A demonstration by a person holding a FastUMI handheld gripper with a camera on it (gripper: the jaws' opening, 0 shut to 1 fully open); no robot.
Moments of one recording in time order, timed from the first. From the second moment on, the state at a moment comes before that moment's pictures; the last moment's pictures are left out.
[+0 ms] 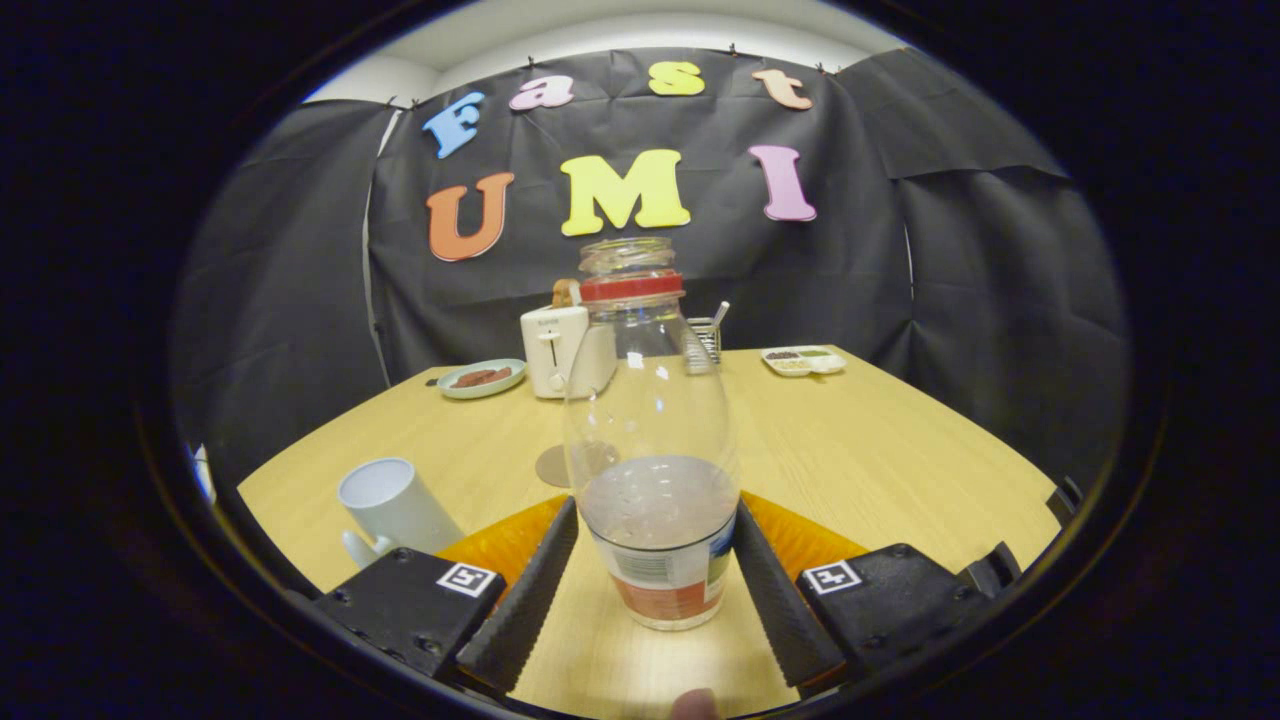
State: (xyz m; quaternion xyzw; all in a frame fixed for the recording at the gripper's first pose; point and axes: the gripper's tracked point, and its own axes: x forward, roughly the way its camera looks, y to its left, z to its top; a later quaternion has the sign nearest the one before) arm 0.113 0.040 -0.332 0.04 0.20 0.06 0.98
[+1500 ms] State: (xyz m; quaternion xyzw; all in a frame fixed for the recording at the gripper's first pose) arm 0.142 0.094 -0.285 -0.50 0.09 0.04 0.86
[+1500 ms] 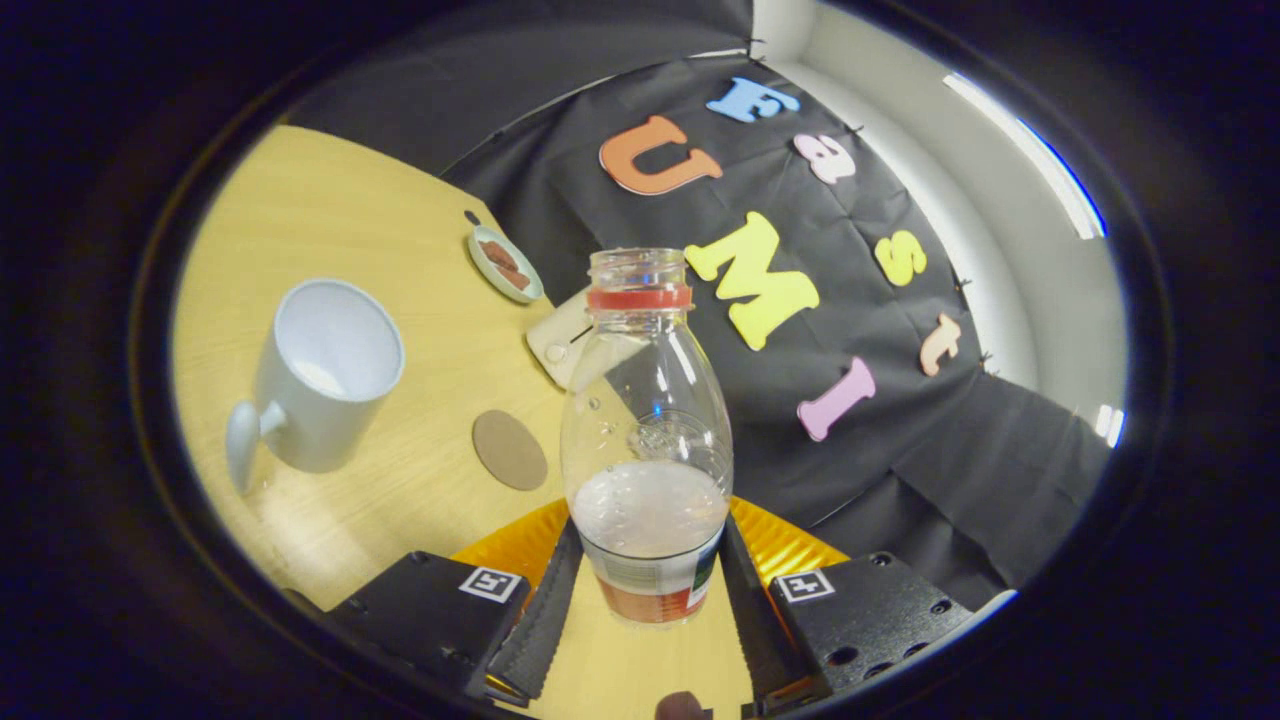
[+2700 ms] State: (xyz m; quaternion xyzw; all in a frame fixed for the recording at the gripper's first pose) arm 0.141 0.111 -0.299 -0.73 0.05 0.08 0.68
